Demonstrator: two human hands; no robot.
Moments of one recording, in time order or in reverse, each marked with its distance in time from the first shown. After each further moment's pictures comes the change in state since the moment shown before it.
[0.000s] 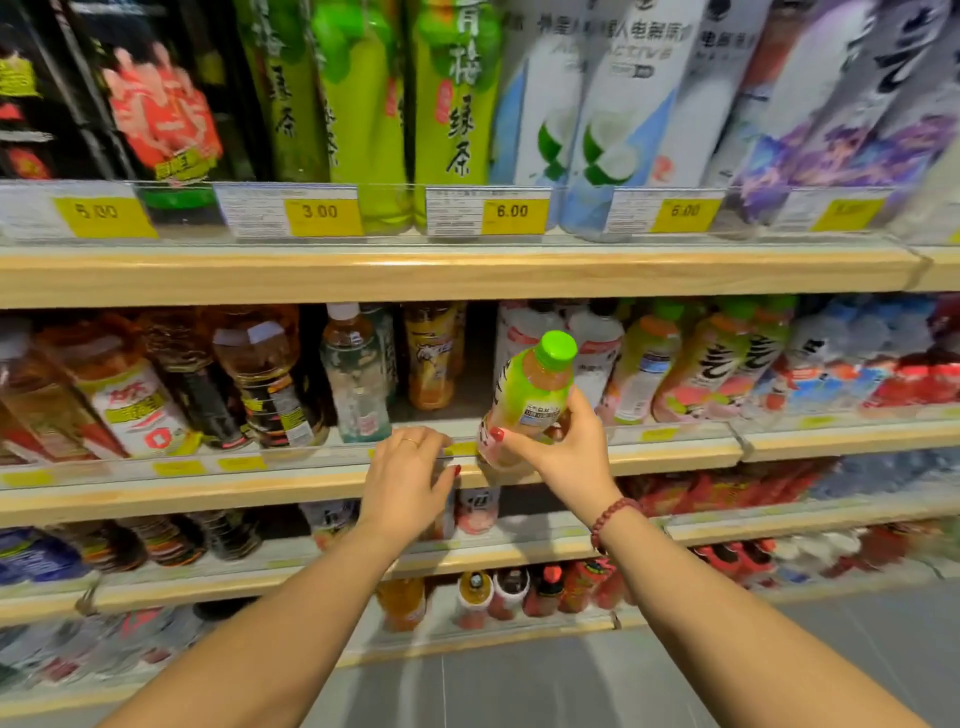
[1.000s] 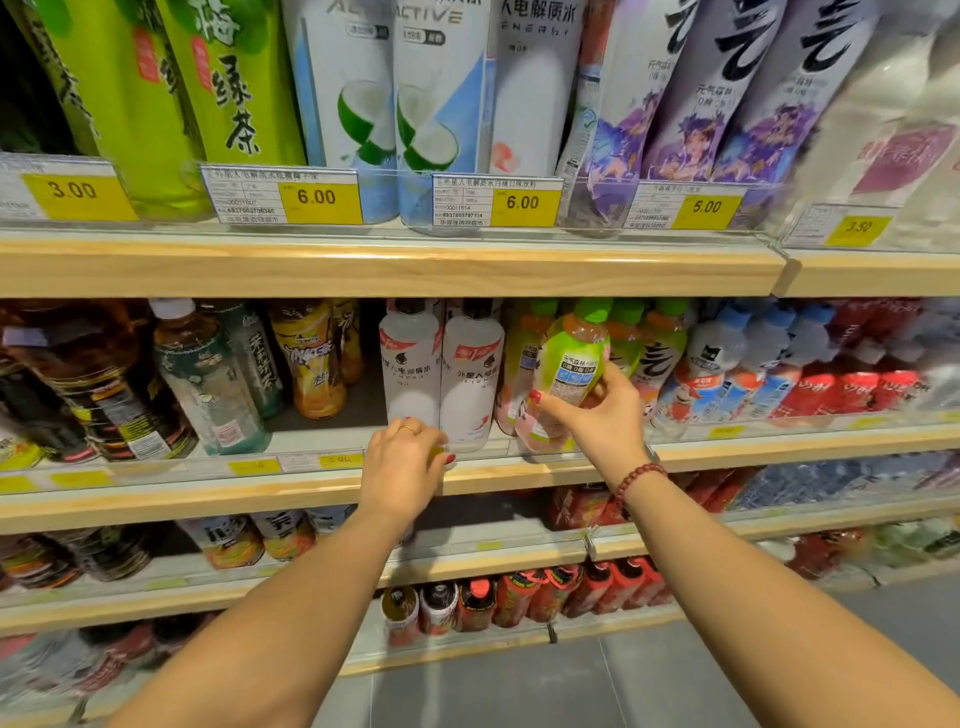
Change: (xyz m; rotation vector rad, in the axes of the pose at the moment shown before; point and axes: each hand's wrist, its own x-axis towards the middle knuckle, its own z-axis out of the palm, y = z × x) left_hand 0.062 0.111 0.080 -0.020 -0.005 -0.055; right_hand 0.061 0.037 -0.164 -0.111 0.160 0.074
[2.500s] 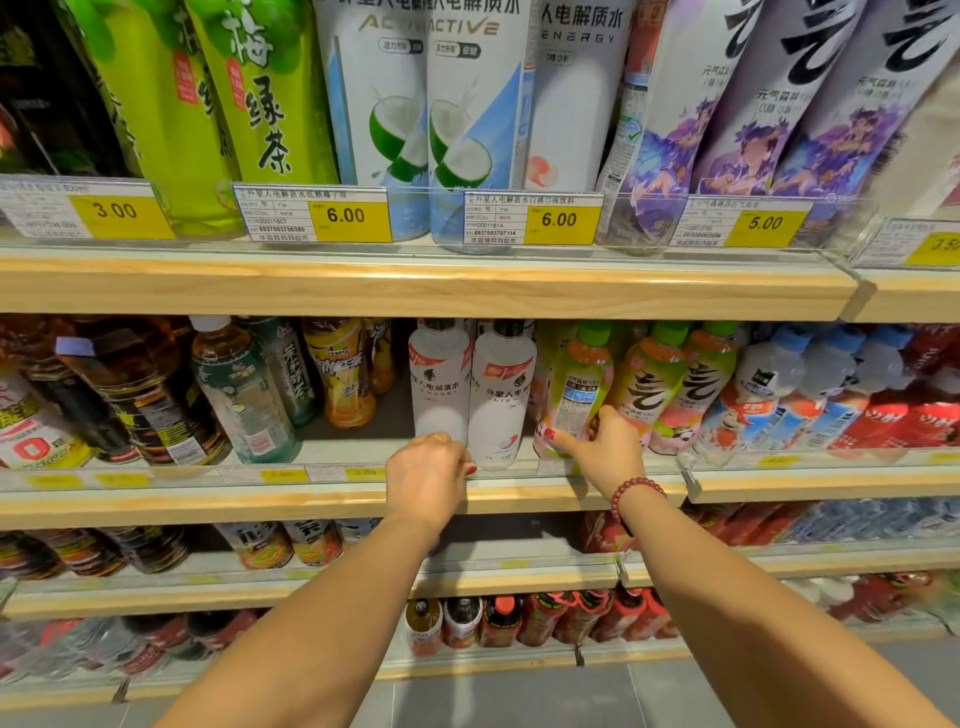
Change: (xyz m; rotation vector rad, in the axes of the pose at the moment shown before) left_hand 0.009 0.010 -0.011 0.177 -0.040 -0.080; right_hand 0.024 0.038 0.028 -0.477 -0.128 0.161
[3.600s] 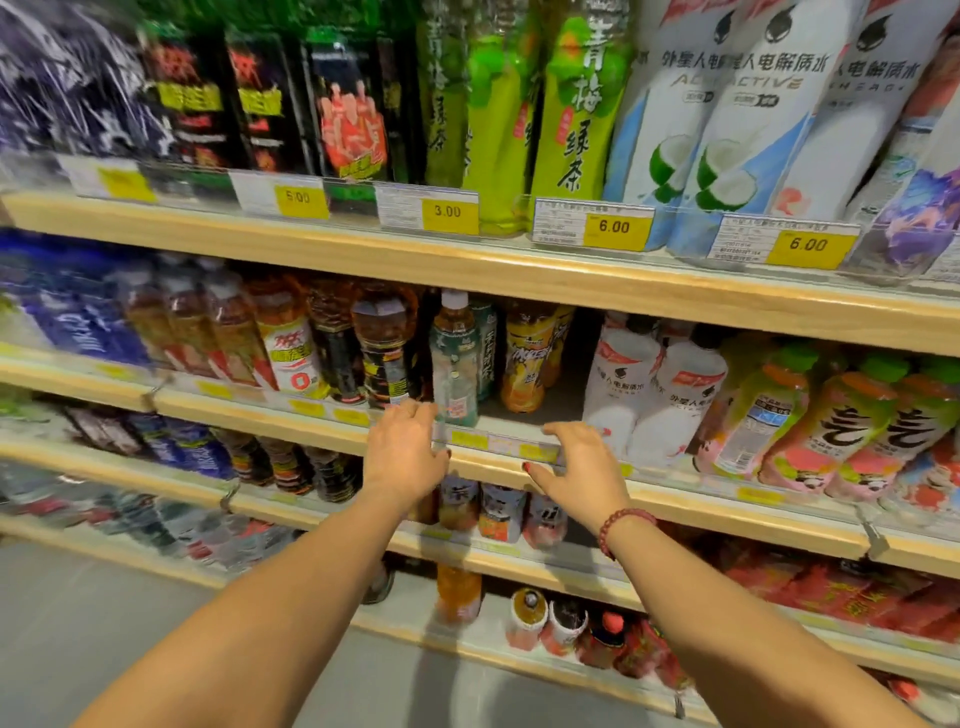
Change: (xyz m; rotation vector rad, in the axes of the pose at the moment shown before) left_hand -0.079 -0.172 -0.094 0.053 0.014 -0.322; right_hand -0.102 -0.117 0.121 -0.254 -0.292 -0.550
